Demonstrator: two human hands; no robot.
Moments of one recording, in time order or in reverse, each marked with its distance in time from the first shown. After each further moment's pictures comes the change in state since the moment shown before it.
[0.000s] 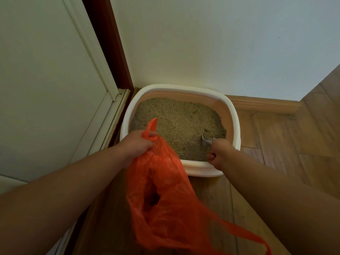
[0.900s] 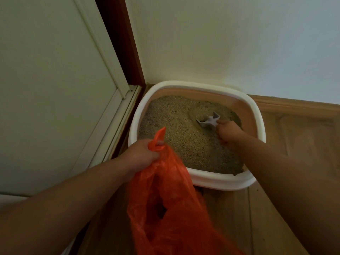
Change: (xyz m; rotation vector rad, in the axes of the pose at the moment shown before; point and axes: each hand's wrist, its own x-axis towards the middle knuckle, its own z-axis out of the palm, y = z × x) left_hand 0.005 -0.016 -0.005 0.008 0.011 -0.027; right_hand 0.125 -0.043 0.027 -0.611 -0.121 -0.290
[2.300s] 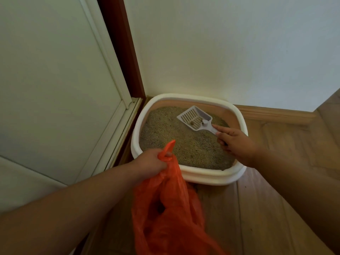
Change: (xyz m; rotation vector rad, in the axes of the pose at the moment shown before) left_hand -0.047 0.009 0.023 0.174 -0.065 0.072; right_hand -0.129 0.001 -0.052 0.303 -0.248 -0.302
